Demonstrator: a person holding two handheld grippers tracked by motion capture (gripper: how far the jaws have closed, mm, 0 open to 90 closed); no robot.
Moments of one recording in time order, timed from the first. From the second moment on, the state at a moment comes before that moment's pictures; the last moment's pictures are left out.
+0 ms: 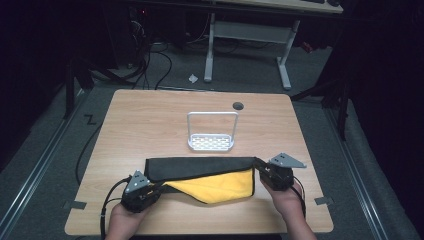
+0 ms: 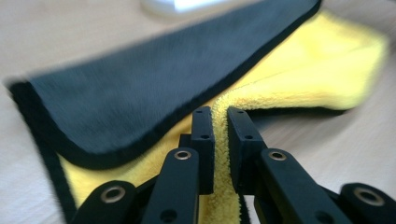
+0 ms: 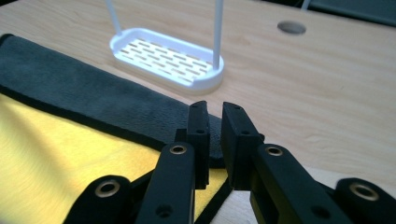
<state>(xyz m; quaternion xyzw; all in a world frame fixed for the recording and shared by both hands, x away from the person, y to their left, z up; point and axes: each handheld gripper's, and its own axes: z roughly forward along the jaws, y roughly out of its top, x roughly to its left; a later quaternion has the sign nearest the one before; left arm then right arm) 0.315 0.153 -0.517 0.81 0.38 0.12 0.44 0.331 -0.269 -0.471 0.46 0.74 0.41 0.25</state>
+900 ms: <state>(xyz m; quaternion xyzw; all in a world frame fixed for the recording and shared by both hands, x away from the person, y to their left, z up) 0.315 0.157 -0.515 0.80 0.38 0.14 0.44 0.280 -0.243 -0.495 0.41 0.80 0.39 0.21</state>
